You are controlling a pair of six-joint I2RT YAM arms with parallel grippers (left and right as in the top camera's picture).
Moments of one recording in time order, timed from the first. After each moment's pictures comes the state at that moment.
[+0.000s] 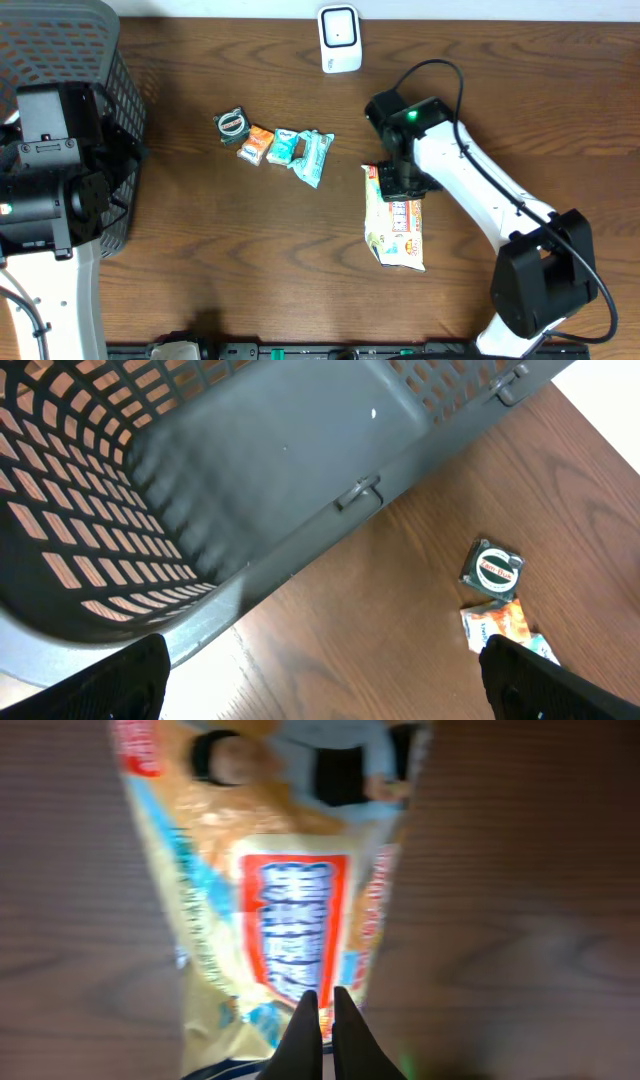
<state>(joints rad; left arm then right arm) 0.11 1.25 1.66 -1.43 -0.35 -0.70 0.47 1.84 1.47 -1.28 0.10 0.42</state>
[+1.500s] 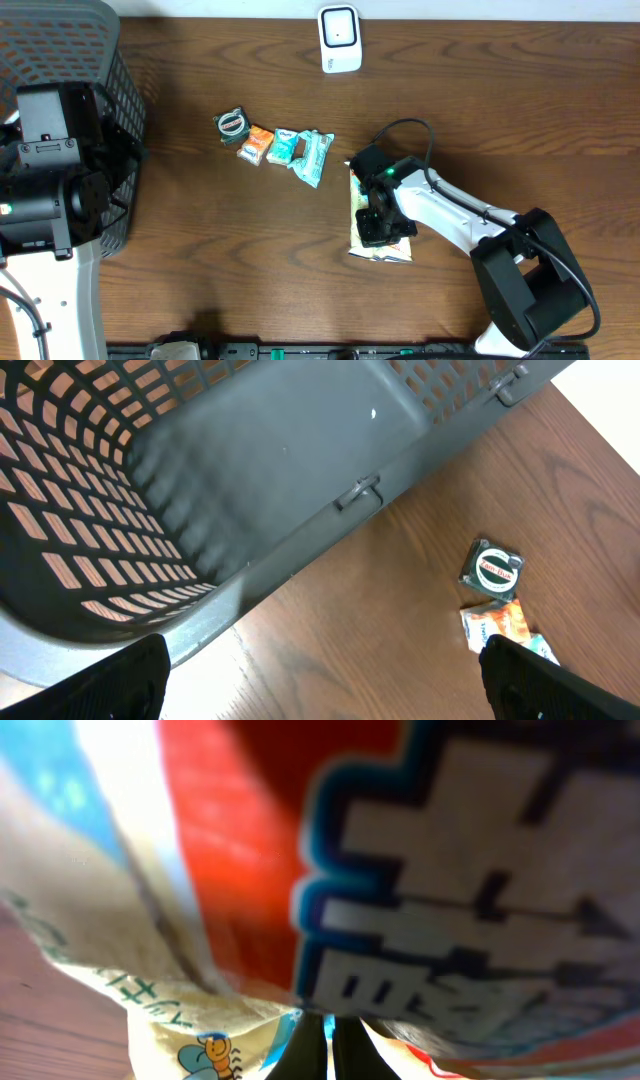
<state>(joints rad) 0.11 1.25 1.66 -1.43 -0.35 -0.70 0.59 1.82 1.07 -0.88 -0.16 0.43</state>
